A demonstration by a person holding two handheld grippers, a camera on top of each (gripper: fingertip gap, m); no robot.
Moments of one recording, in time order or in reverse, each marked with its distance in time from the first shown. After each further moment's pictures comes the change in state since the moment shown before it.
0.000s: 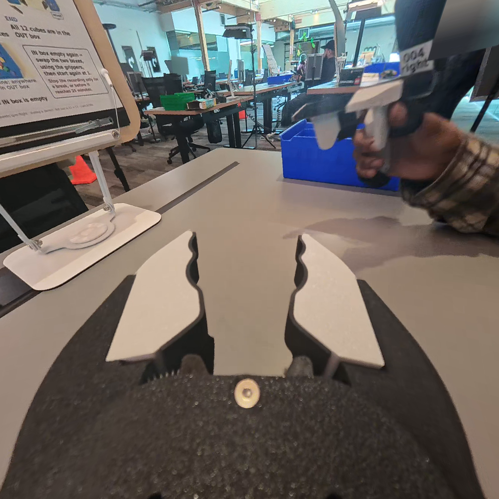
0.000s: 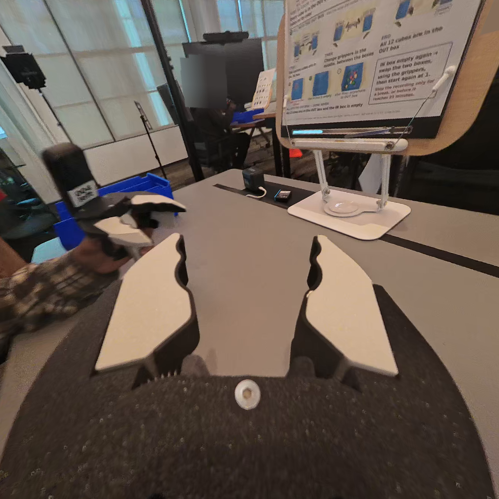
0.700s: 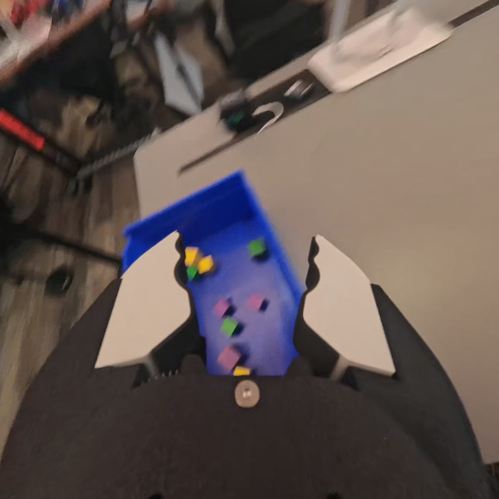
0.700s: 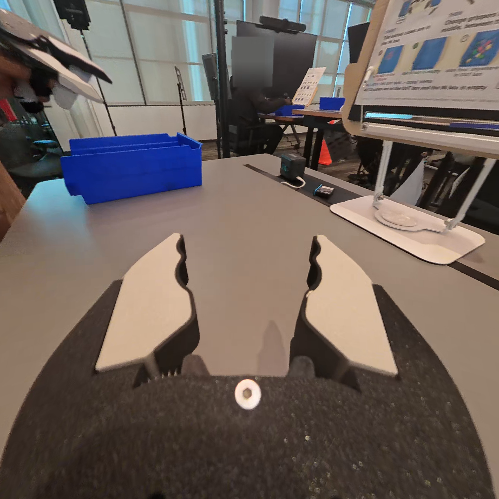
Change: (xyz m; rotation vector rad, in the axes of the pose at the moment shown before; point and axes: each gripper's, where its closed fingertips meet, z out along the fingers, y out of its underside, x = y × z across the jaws) left arm -0.131 -0.015 -0.346 -0.612 -0.808 -0.071; right arm -0.054 0.061 0.047 -0.021 -0.138 -0.195
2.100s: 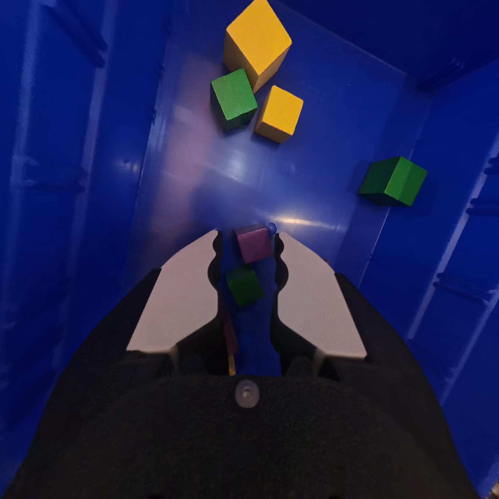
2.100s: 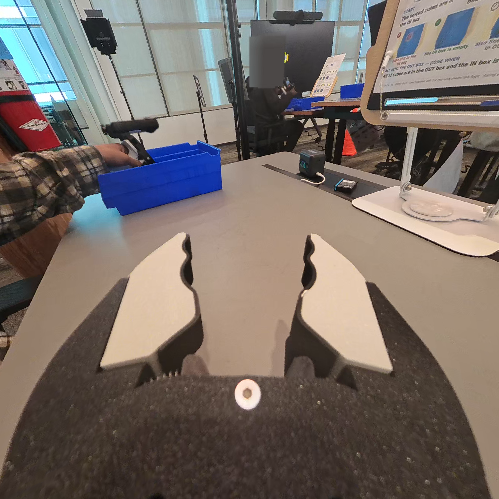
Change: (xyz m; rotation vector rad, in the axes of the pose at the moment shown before) left arm -0.035 0.181 0.102 -0.605 0.001 -0.772; right arm -0.008 -0.007 -0.007 -0.004 -0.072 0.104
